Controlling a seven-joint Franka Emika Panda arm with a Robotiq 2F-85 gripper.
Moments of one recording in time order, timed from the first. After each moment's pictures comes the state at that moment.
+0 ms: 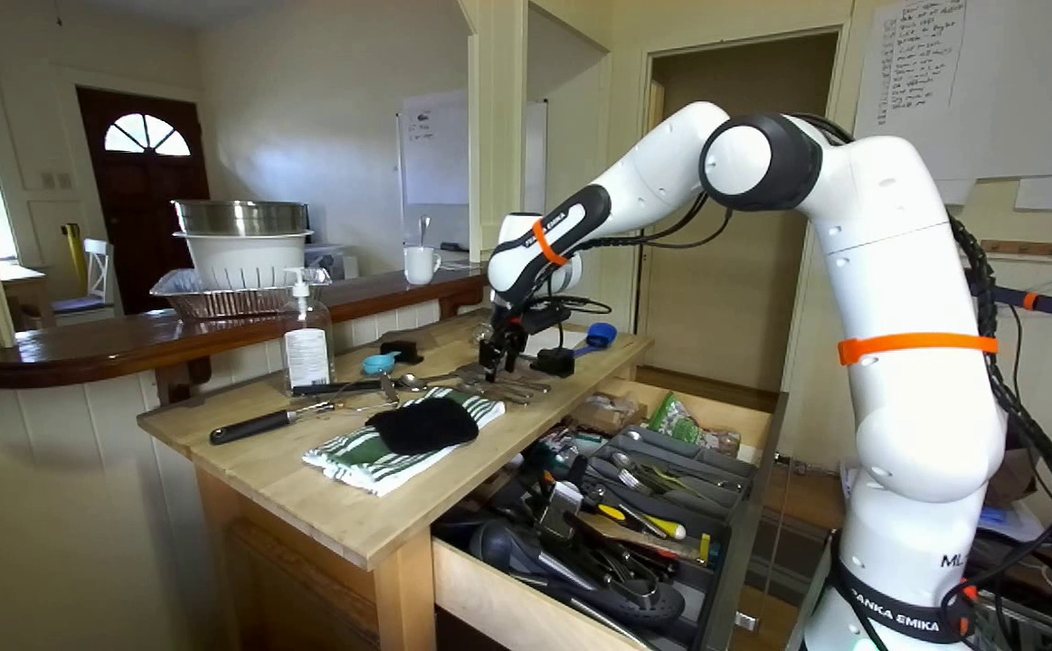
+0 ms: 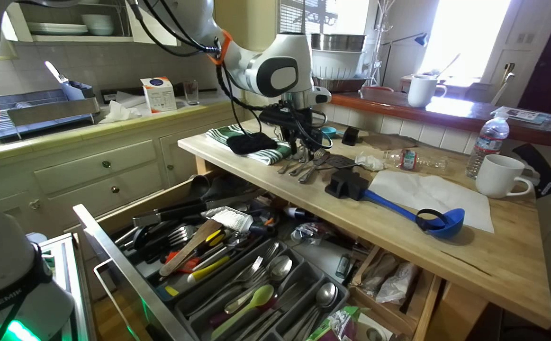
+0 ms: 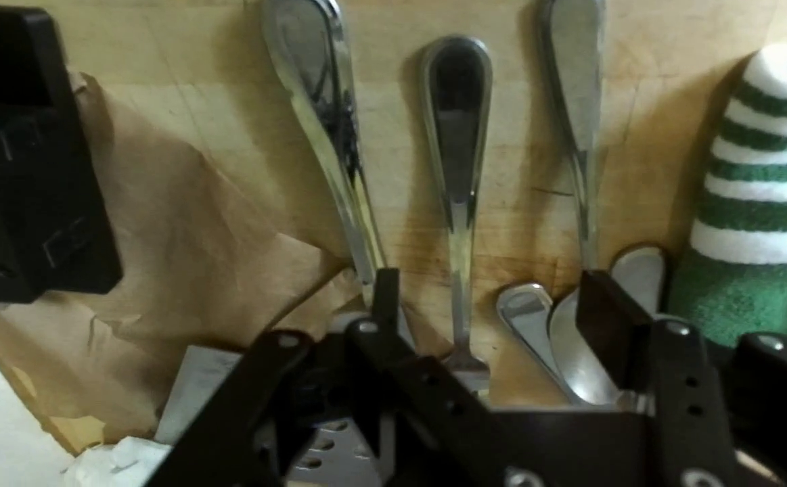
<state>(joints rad) -0.06 0.39 0.00 -1.82 0.00 2.42 -0.23</state>
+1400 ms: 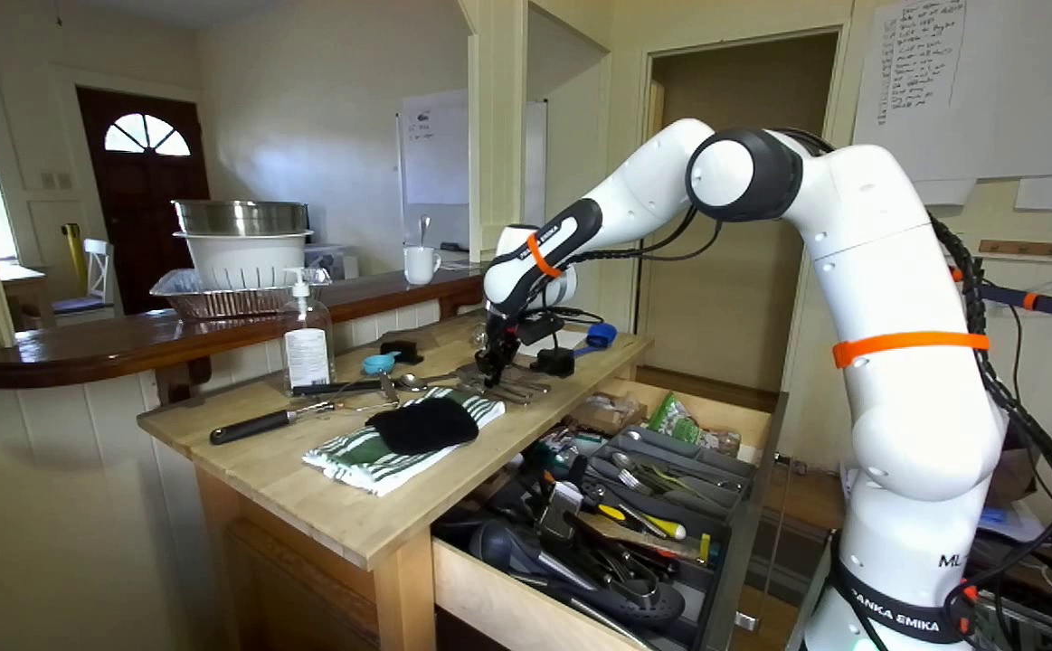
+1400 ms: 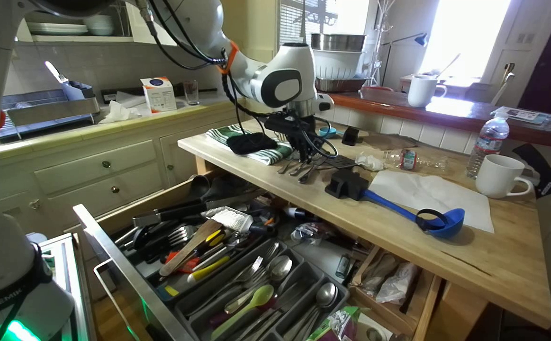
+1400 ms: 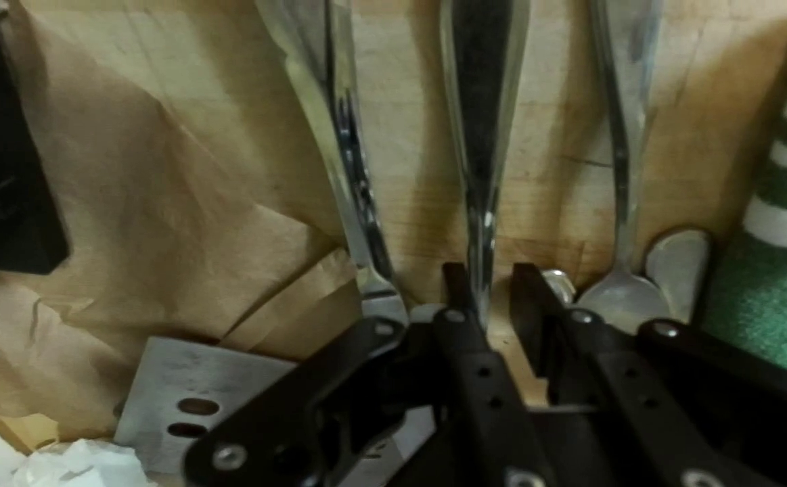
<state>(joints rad) -0.10 0.46 0.04 -1.78 0.02 2.49 -0.27</state>
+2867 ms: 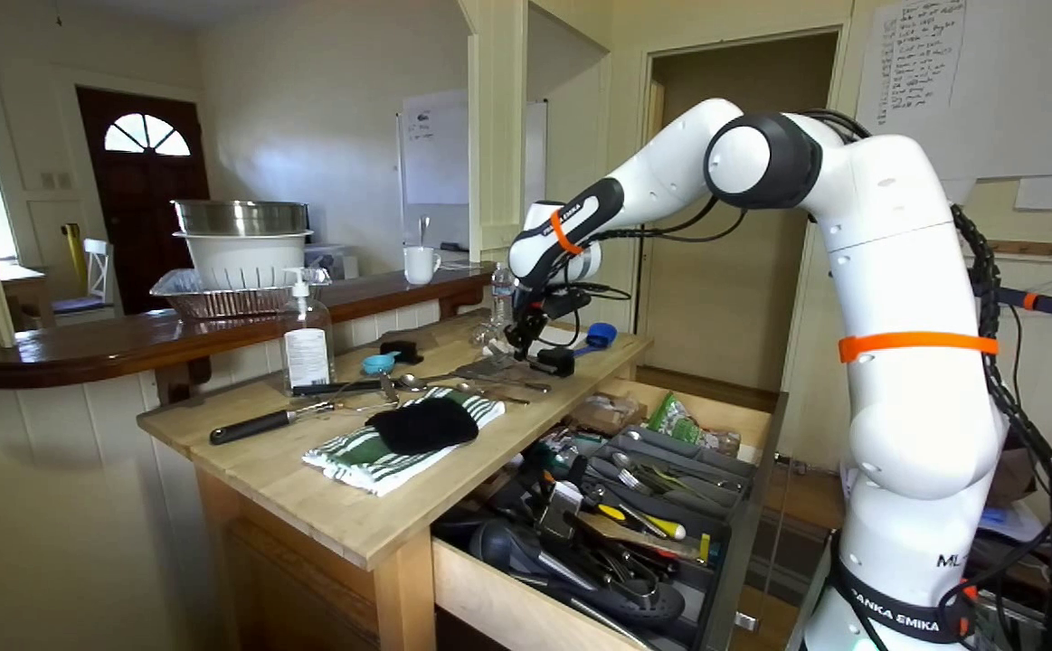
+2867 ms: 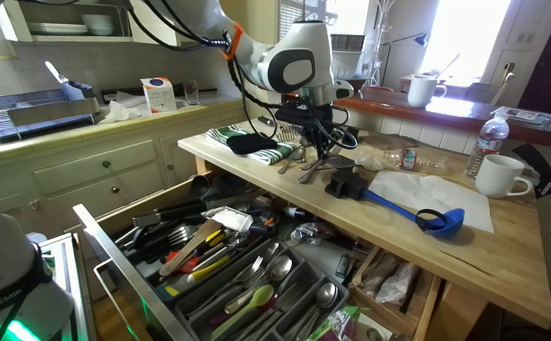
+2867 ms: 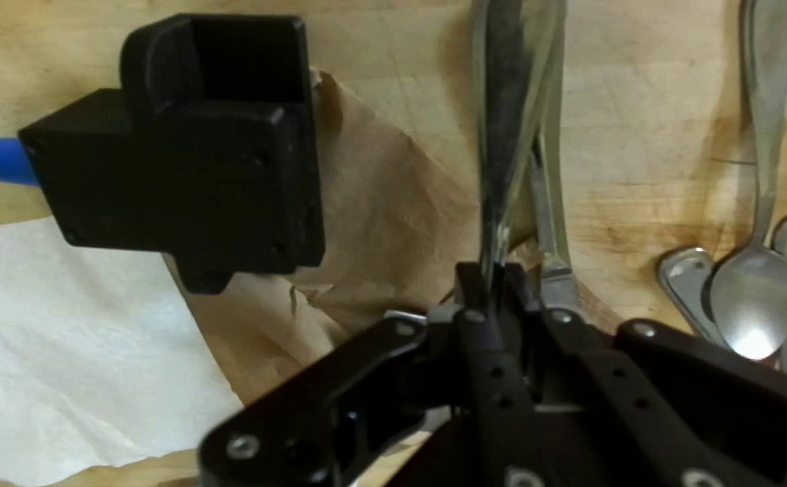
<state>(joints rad) -0.13 0.38 -0.04 -1.79 0.02 2.44 -0.29</state>
